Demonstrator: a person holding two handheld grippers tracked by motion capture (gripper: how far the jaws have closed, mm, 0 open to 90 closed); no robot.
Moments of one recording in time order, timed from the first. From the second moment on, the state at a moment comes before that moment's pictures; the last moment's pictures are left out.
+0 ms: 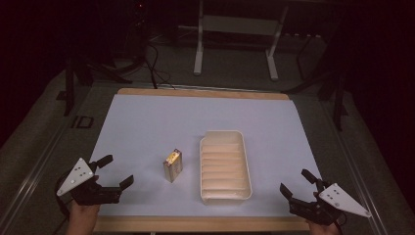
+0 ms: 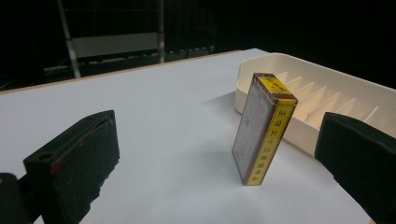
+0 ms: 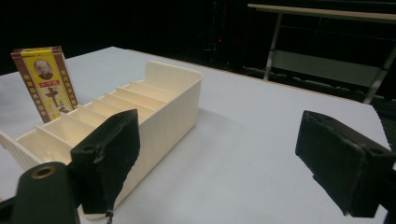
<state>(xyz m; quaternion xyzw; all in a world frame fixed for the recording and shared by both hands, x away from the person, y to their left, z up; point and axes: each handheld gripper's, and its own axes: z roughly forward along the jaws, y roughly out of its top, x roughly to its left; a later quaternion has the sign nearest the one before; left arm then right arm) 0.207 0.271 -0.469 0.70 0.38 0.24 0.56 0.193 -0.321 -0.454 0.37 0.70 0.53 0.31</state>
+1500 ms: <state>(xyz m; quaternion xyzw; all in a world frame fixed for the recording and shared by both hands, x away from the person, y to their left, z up) 0.237 0.217 -0.466 0.86 0.39 0.09 0.31 0.188 -0.320 -0.456 0.37 0.70 0.53 0.31</state>
